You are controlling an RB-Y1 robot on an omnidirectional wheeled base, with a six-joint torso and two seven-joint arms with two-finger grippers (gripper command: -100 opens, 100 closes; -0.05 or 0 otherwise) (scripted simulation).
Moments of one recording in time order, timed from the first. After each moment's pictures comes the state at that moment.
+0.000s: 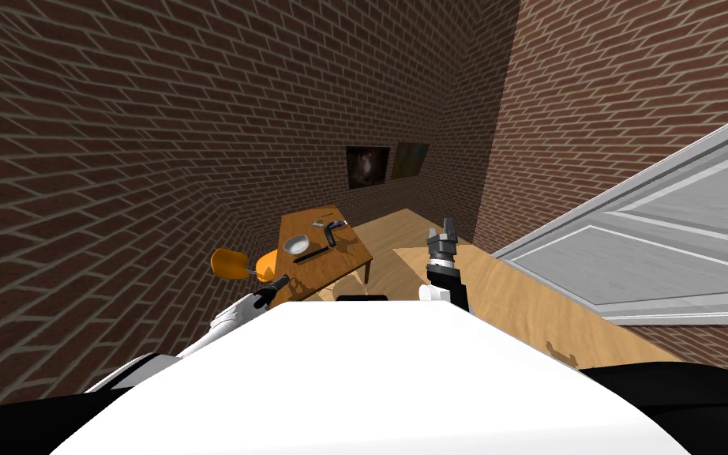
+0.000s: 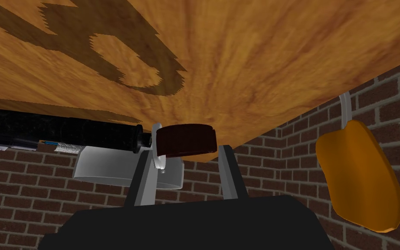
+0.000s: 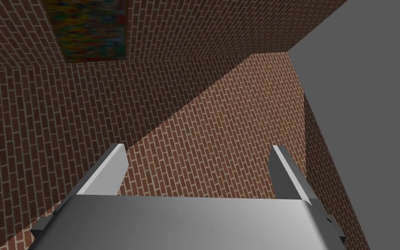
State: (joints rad) left arm 0.07 0.66 -0.19 -0.75 -0.42 -0.10 -0.04; right arm 0.54 0.03 -0.03 -2.22 -0.09 -0.36 0.13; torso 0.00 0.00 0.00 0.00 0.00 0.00
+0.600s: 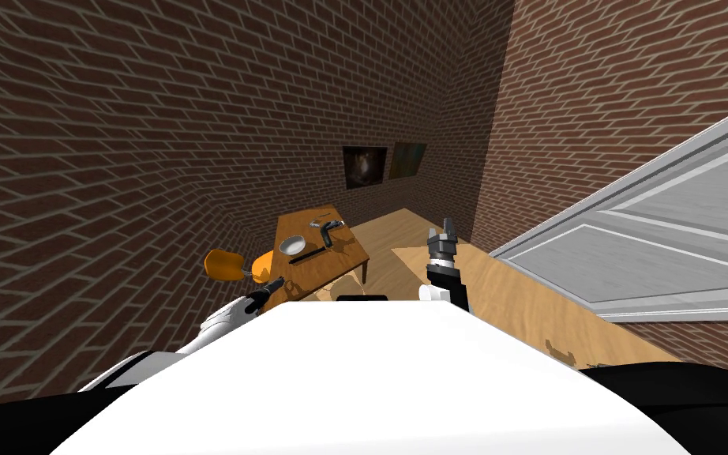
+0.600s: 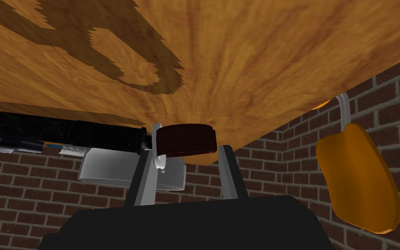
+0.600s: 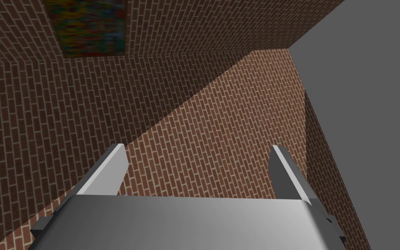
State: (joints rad) left arm 0.05 0.67 -0.13 -0.63 -0.58 -0.21 0.08; right arm 0.54 0.03 -0.03 -2.22 -0.09 -0.36 0.13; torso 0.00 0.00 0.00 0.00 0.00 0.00
